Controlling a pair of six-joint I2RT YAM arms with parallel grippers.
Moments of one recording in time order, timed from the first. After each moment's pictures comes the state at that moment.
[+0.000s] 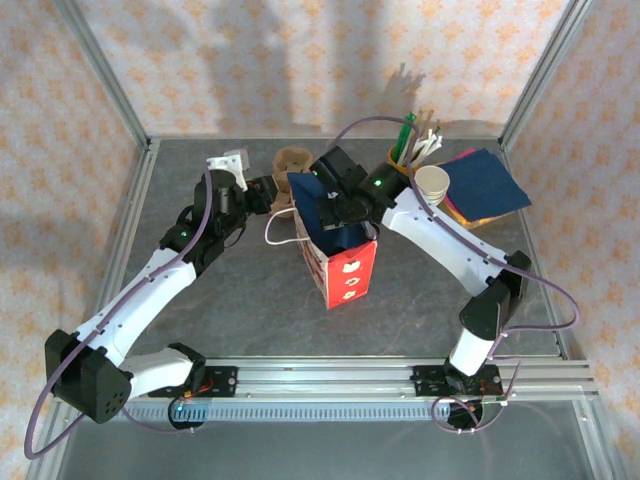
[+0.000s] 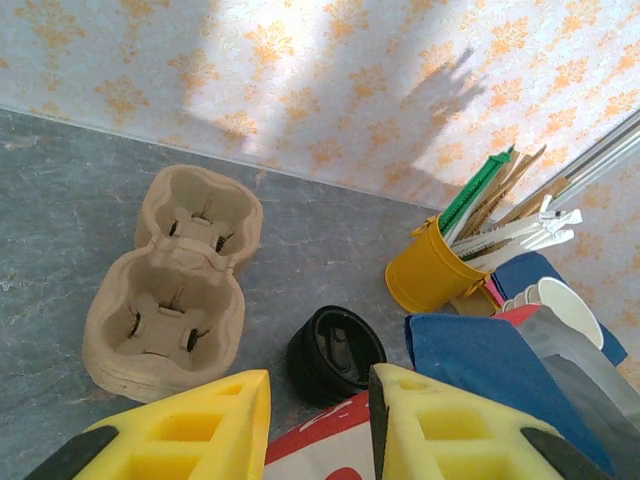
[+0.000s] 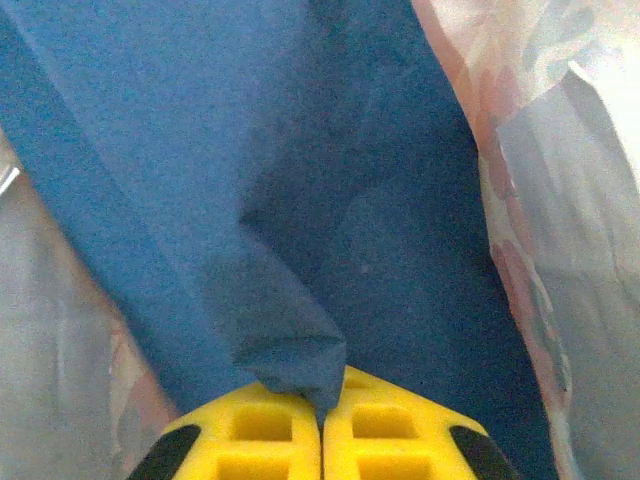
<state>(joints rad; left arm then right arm) -0.40 1.17 1.01 -0.18 -0.05 -0.55 0.82 1.72 1.84 -1.17 0.14 0.50</state>
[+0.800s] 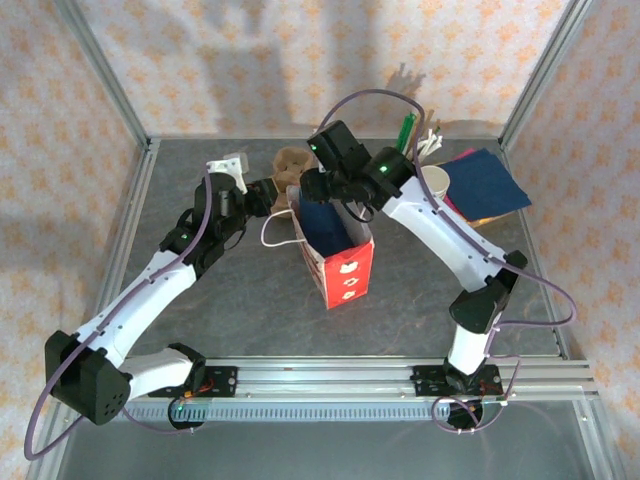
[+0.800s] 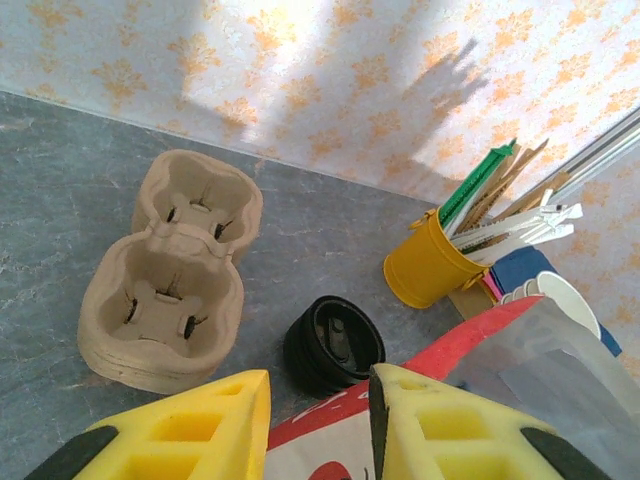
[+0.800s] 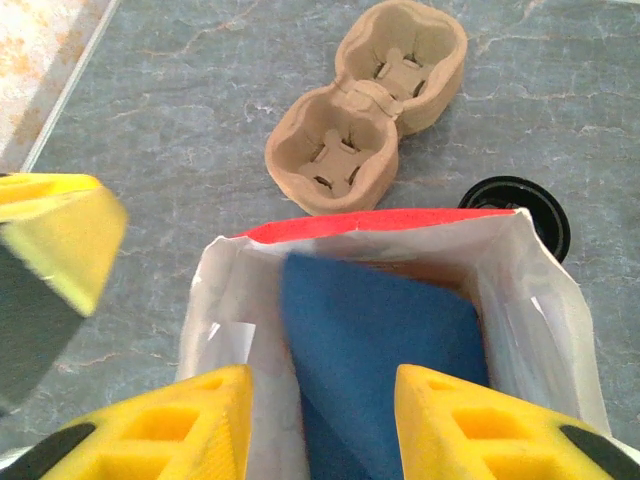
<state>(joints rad) -0.40 1.16 0.98 -0.17 -0.05 -0.57 0.82 1.78 2.06 -1.12 0.13 0.45</state>
